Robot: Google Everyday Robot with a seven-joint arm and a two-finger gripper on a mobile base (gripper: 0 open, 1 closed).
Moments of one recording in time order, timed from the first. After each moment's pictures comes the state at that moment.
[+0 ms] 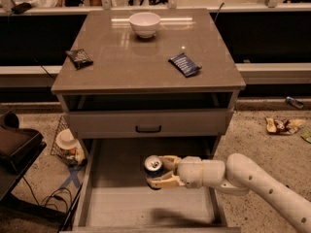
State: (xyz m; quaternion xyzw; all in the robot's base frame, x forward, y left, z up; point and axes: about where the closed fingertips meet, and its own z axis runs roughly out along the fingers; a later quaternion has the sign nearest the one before) arm 0.465 -0.008 0.611 -0.46 0.59 0.45 0.49
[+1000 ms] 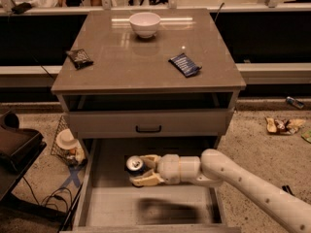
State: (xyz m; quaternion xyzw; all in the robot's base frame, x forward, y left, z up) arm 0.489 0.050 0.570 -0.49 0.58 0.46 0.47
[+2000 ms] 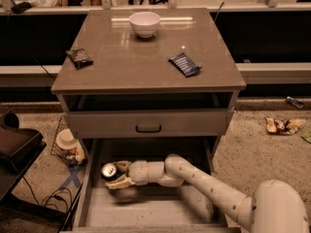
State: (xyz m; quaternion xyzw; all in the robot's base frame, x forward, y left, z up) arm 0.532 0.166 0.464 -0.51 0.49 0.51 0.50
